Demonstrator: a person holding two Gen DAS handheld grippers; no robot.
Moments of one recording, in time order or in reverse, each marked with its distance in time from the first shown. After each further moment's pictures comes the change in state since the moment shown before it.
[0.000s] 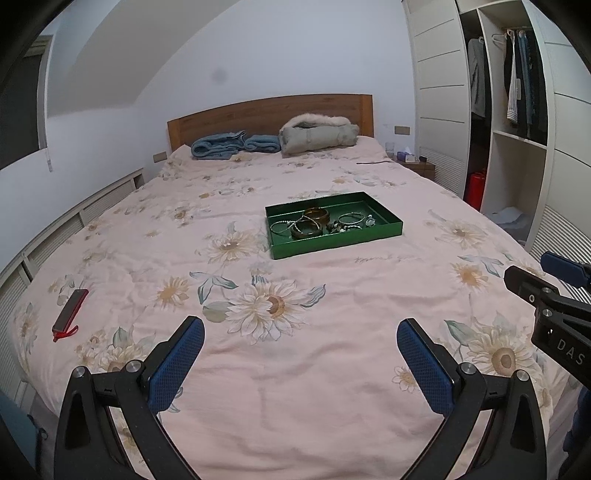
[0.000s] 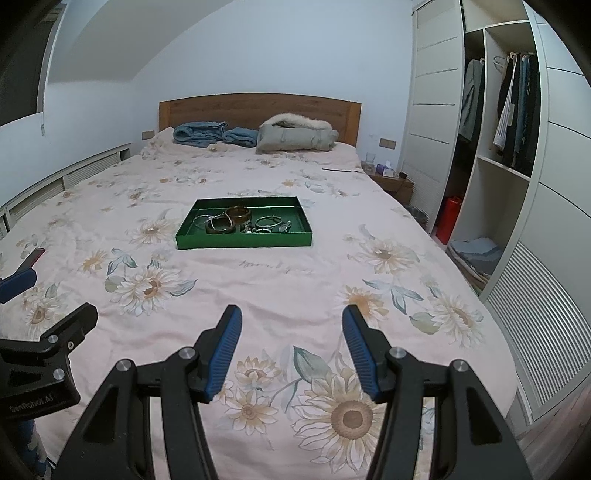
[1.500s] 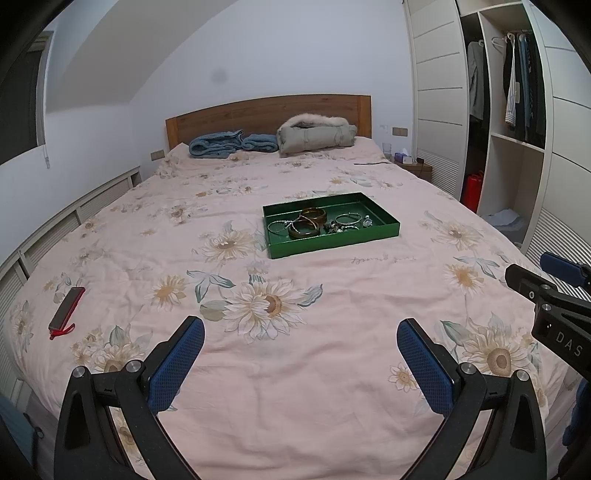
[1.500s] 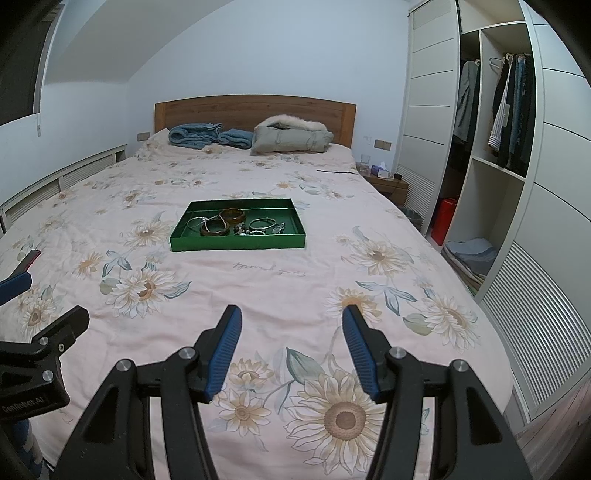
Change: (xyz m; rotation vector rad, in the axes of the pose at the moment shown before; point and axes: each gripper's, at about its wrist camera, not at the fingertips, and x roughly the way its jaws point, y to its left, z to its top) left arm -0.001 -0.003 0.000 -0.007 0.002 -0.014; right arm -0.001 -0.003 0.001 -0.001 -0.004 -0.006
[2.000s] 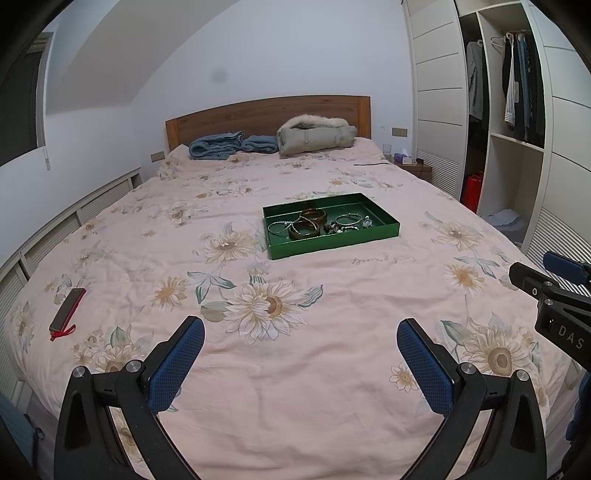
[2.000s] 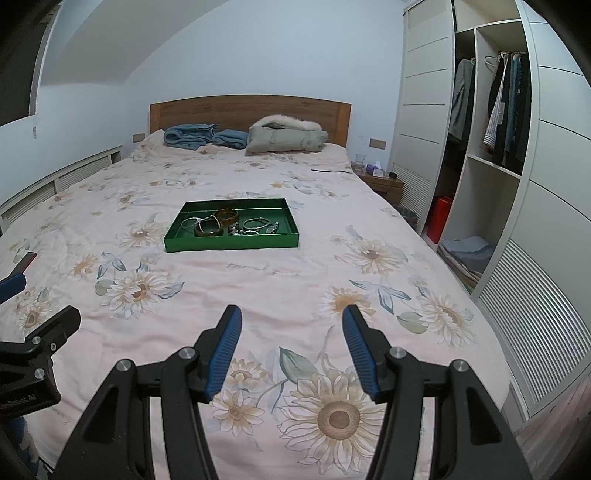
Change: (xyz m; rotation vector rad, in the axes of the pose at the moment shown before) left arm 0.000 0.000 0.000 0.004 -0.002 0.000; right arm -0.001 -0.008 -0.001 0.010 0.003 -0.018
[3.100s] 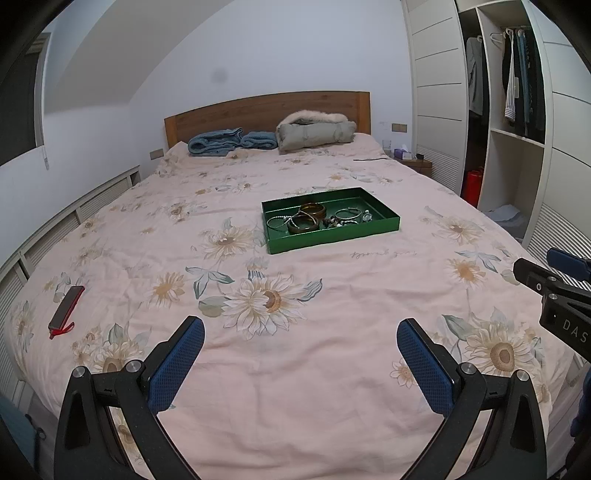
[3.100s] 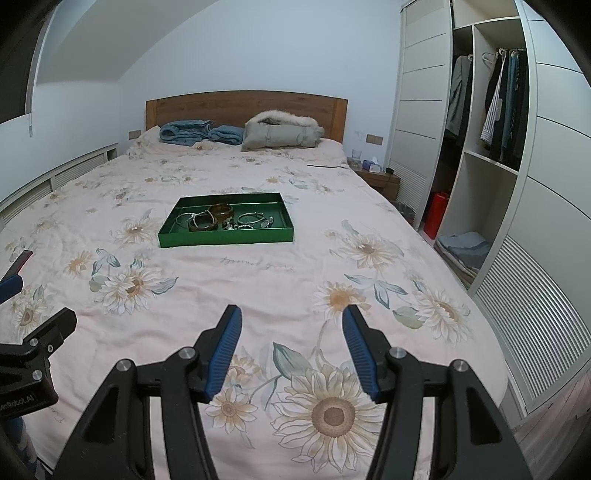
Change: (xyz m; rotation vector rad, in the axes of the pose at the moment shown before) left arm 0.004 0.002 -0.004 0.003 0.011 0.000; right arm 0.004 -0.006 -0.005 0.005 0.008 -0.010
